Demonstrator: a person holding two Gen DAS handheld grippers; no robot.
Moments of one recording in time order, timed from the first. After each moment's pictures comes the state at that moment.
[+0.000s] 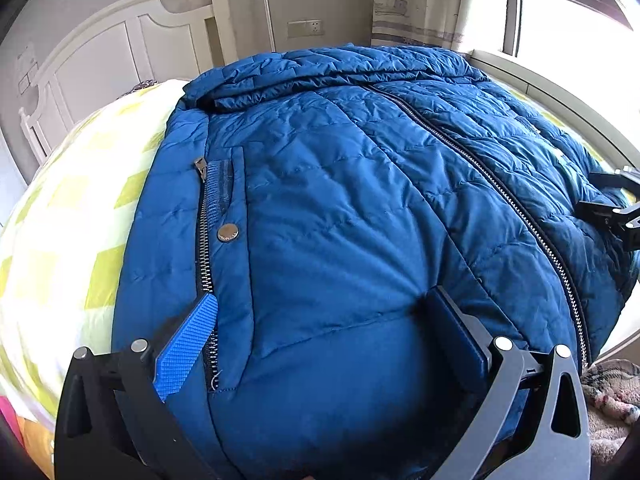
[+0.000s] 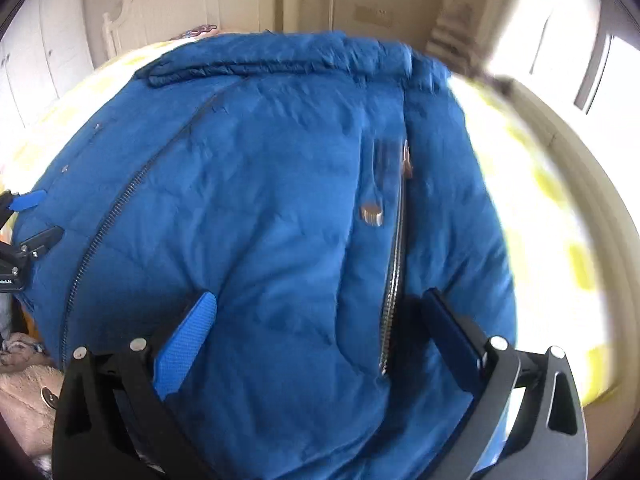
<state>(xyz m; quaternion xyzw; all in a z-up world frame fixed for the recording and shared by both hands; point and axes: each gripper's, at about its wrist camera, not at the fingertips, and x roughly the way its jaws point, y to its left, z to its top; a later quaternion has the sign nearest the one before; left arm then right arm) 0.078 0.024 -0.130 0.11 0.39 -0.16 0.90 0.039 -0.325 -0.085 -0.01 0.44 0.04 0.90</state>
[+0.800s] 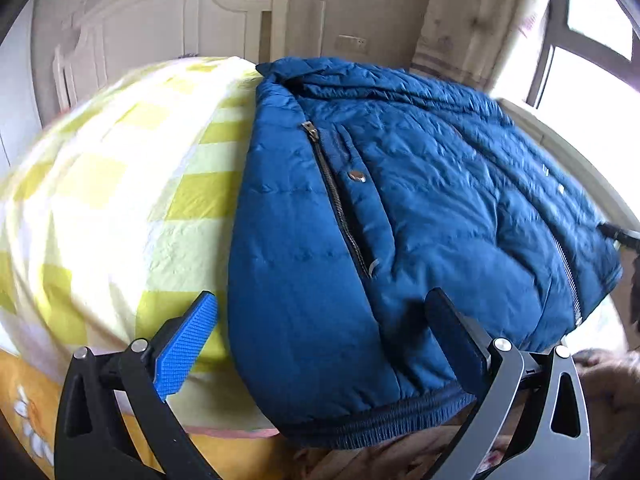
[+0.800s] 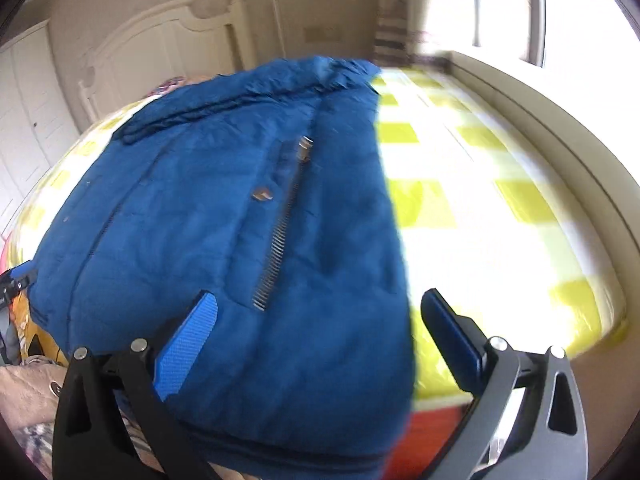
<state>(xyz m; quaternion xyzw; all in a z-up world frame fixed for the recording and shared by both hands) 0.040 0.116 -0.134 0.02 0.38 -0.14 0.91 -0.006 -0.402 -0.081 0.08 0.42 0.00 0.90</state>
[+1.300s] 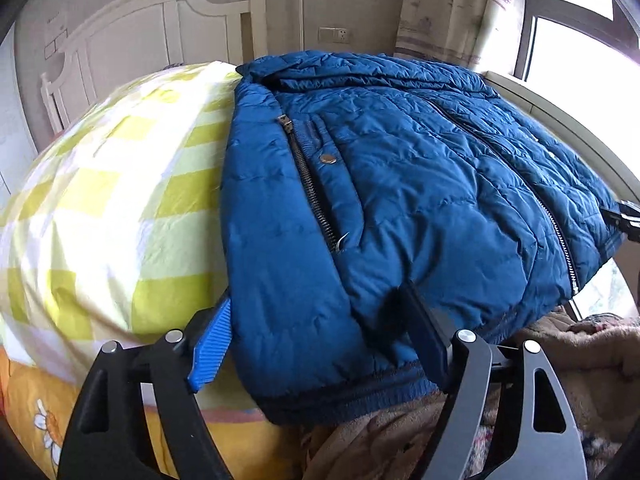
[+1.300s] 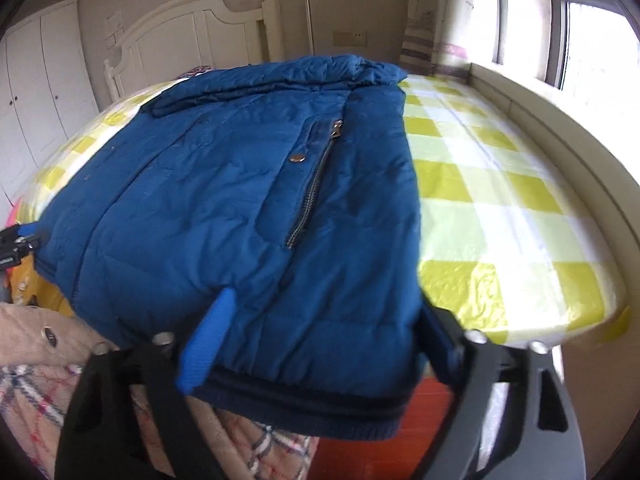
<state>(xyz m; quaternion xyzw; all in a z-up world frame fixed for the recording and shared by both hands) 0.030 0.100 -0.132 0.06 0.38 -0.15 0.91 -0.035 -0.367 -0.085 0.02 0.39 0.04 0.92</state>
